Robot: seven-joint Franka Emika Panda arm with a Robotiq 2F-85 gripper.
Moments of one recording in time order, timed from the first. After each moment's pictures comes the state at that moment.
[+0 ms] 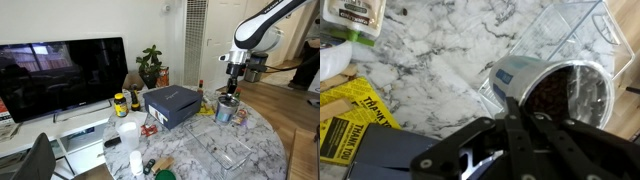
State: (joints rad) arm -0.09 -0.12 -0.05 -2.51 0.34 2.29 -0.81
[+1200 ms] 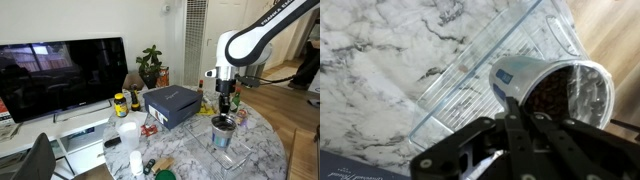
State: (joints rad) arm 0.11 -0.04 0.04 -2.52 0.33 2.33 -0.63
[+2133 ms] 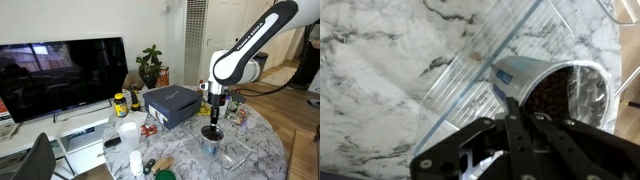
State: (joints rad) arm 0.07 0.18 0.10 -2.46 0.42 2.53 -0.63
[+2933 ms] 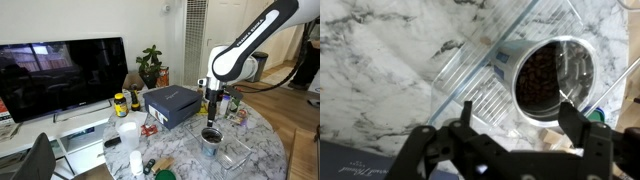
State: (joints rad) arm 0.03 0.16 0.12 -2.44 0.37 2.53 -0.62
